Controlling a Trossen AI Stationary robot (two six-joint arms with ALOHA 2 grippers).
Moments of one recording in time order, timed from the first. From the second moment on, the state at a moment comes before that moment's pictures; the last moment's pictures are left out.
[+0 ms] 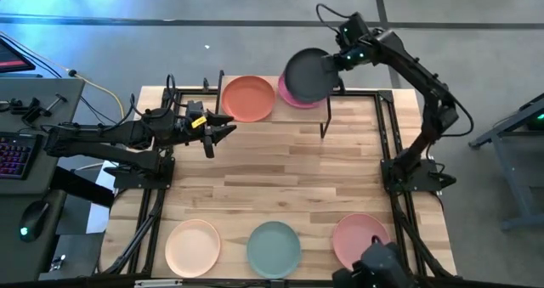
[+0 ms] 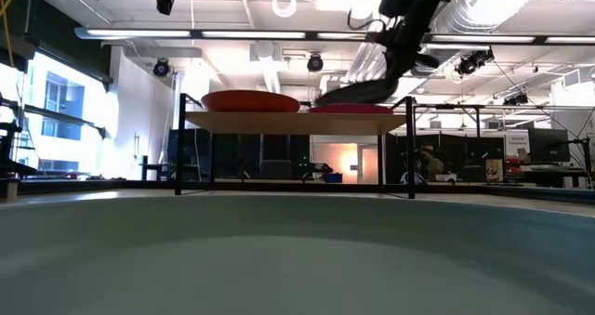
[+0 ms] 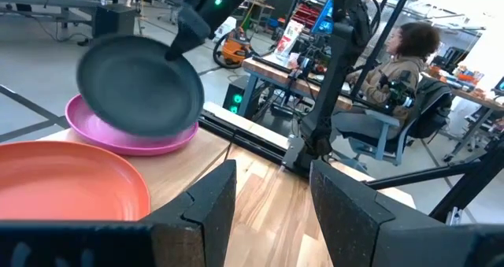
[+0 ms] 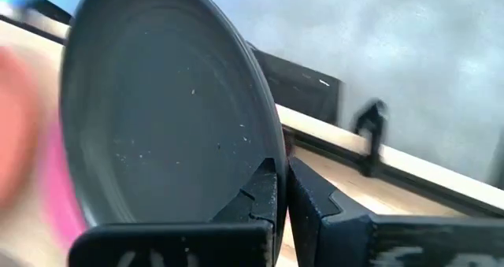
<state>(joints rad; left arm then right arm) 0.01 0.82 0.77 -0.03 -0.30 -0.34 -0.88 1.66 1.75 -1.08 -0.02 0.31</state>
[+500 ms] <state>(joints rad) 0.01 0.82 0.77 -0.03 -0.30 -0.32 -0.87 1.70 1.75 -1.06 -0.02 0.34</state>
